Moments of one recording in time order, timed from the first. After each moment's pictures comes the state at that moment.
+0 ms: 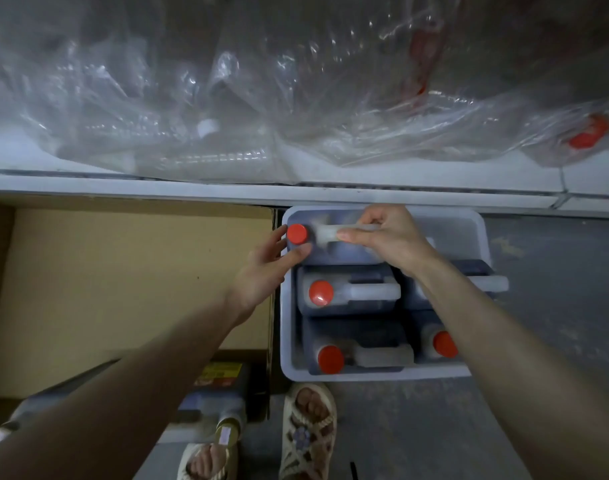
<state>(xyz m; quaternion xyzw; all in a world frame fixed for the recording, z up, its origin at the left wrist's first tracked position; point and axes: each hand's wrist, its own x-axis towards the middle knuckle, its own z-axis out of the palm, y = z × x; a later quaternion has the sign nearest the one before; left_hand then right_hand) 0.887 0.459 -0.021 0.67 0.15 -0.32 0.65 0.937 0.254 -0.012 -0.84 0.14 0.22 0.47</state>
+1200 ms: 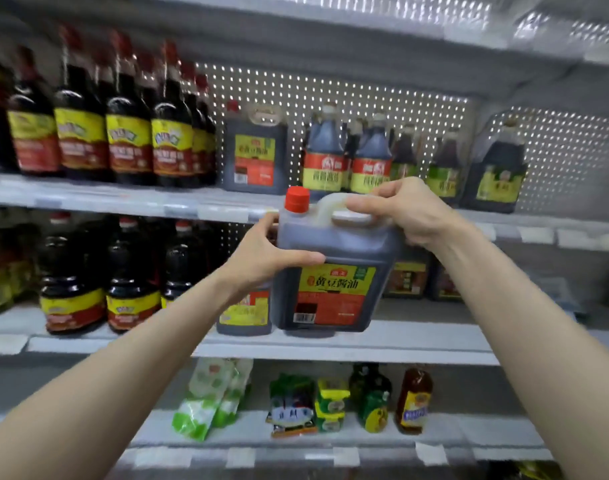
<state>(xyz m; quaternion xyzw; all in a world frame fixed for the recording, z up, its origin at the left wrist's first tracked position) 0.858 0.570 0.939 0.72 -0.23 0.12 0.64 0.842 0.355 1.024 -0.83 -0.15 -0.15 0.51</state>
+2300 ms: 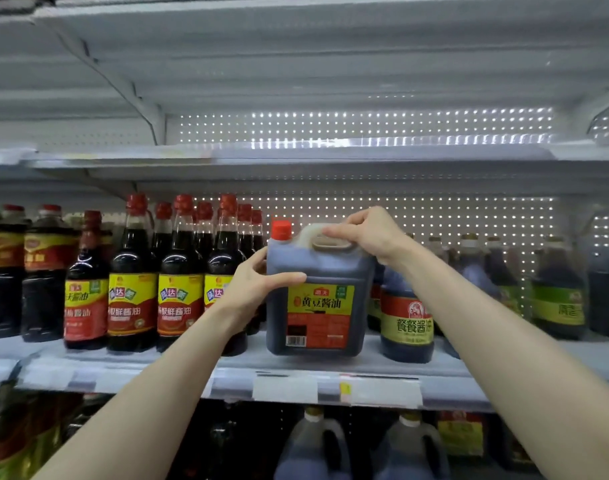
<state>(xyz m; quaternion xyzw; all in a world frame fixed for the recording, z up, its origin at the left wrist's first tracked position) 1.043 0.693 1.091 0.69 -0.24 0.19 0.66 1.056 0.487 1.173 -0.81 -0.24 -0.20 0.50</state>
